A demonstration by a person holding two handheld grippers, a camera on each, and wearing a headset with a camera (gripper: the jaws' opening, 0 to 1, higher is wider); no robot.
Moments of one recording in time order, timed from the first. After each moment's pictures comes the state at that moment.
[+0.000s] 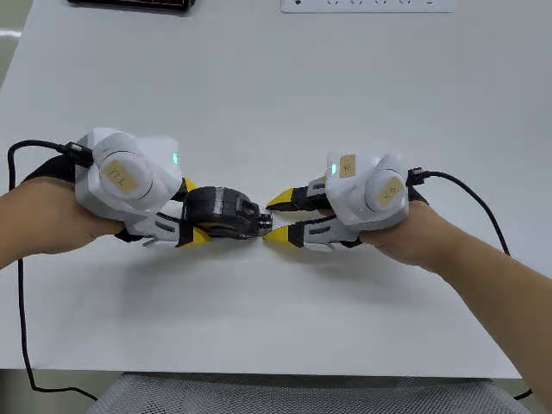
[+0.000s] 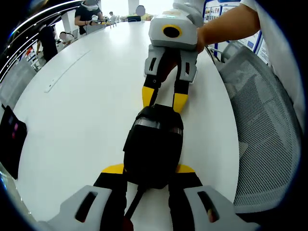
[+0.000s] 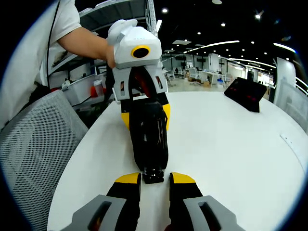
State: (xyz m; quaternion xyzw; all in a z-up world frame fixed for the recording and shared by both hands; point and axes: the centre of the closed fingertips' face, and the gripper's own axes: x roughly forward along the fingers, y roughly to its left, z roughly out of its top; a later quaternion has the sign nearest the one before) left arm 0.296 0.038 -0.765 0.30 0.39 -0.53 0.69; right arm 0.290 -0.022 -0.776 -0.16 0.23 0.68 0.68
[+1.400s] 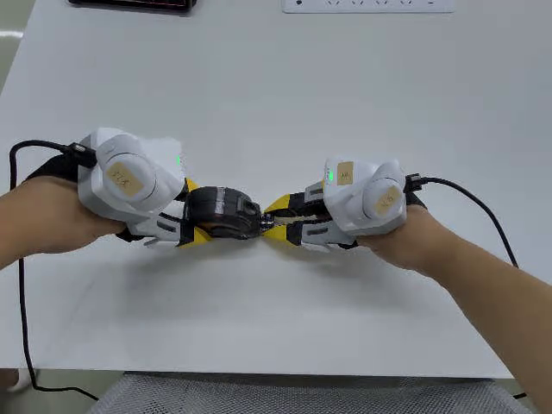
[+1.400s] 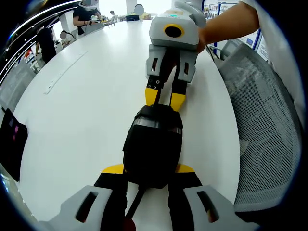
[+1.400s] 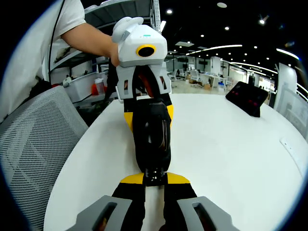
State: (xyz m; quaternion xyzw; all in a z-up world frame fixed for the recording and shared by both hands) left arm 0.296 0.039 -0.765 0.31 0.39 -0.53 0.68; right arm 0.288 -0.020 -0.775 -0.18 0.21 0.68 0.68
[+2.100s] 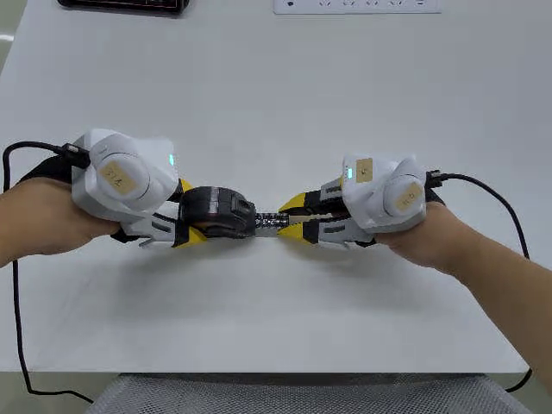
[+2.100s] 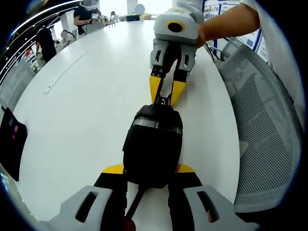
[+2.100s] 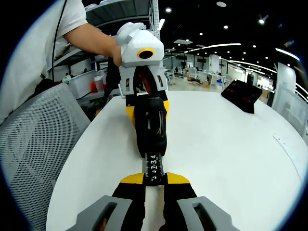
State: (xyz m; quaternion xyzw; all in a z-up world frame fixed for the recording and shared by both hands) left arm 0.297 0.037 -0.765 0.31 0.39 -0.53 0.68; right arm 0.290 -0.053 -0.773 -0.19 0.22 0.67 0.69
